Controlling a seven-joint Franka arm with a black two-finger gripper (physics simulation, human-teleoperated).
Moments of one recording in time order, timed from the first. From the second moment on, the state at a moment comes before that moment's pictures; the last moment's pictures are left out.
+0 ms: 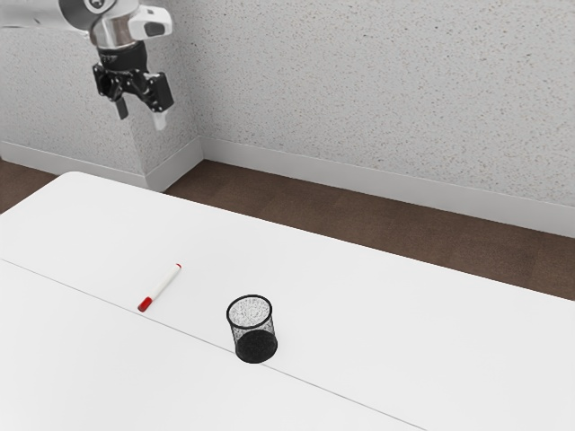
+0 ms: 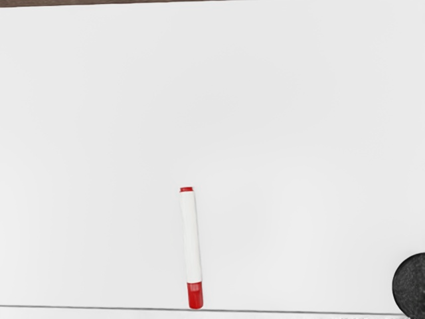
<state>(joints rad) -0.23 0.19 0.42 -1.34 -0.02 1.58 0.18</state>
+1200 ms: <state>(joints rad) -0.12 0.48 0.41 -1.64 -0.17 1.84 0.19</state>
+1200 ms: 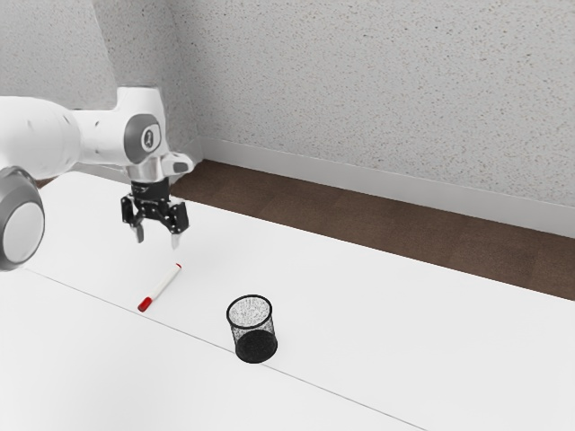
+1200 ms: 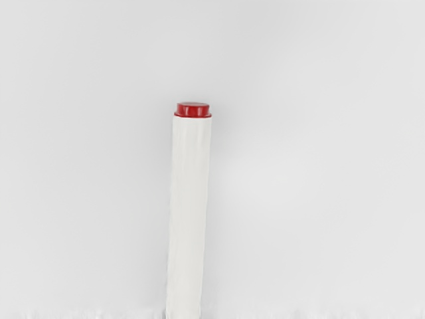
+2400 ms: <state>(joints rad) -0.15 0.35 0.41 -2.15 -0.11 2.39 0.41</state>
